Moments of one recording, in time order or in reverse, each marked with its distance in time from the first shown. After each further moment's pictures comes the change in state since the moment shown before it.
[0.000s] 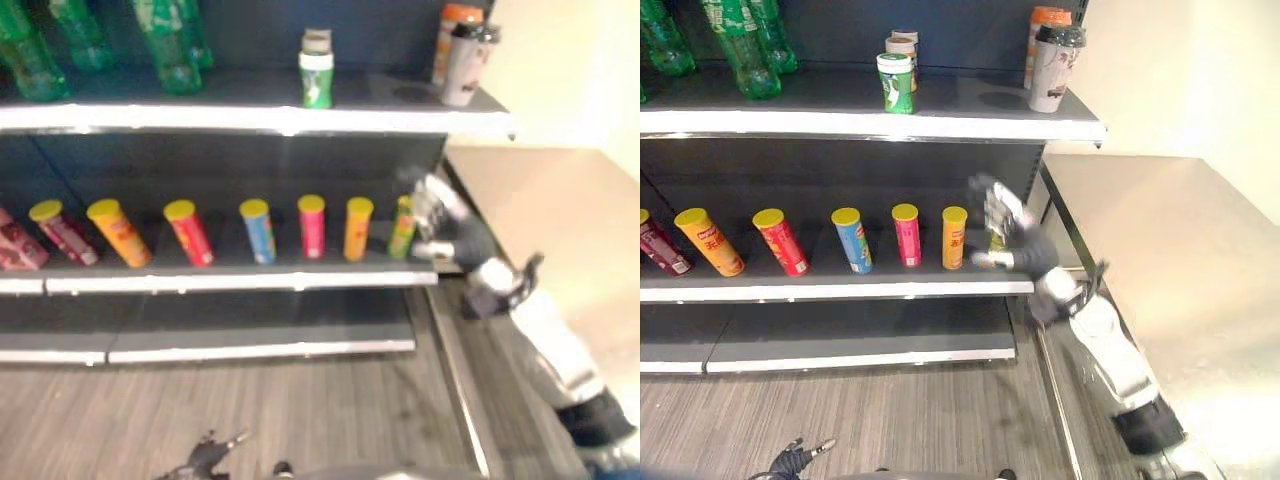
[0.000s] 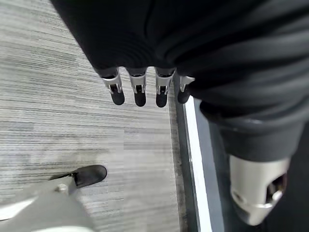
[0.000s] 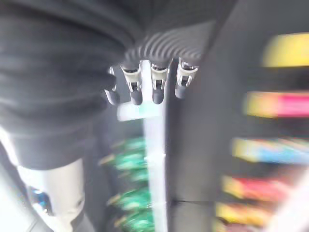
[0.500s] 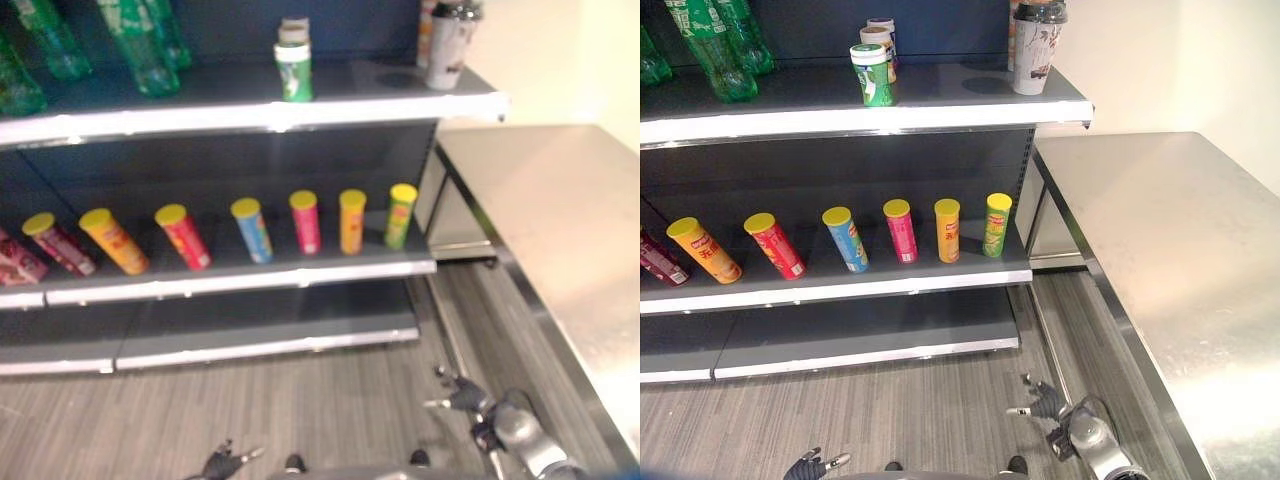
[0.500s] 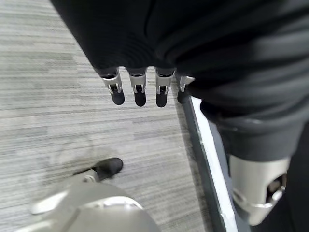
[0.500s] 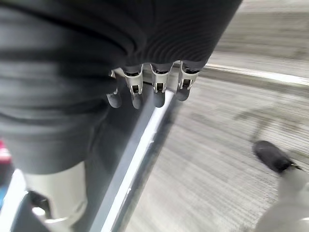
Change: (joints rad) left arm -0.033 -0.025 -0.038 0.095 0.038 -0.020 -0.027; right arm 0.031 0.196 -0.017 0.936 -0.651 0.038 -0.157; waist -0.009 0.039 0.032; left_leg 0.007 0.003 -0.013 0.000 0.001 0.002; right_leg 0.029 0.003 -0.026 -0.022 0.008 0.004
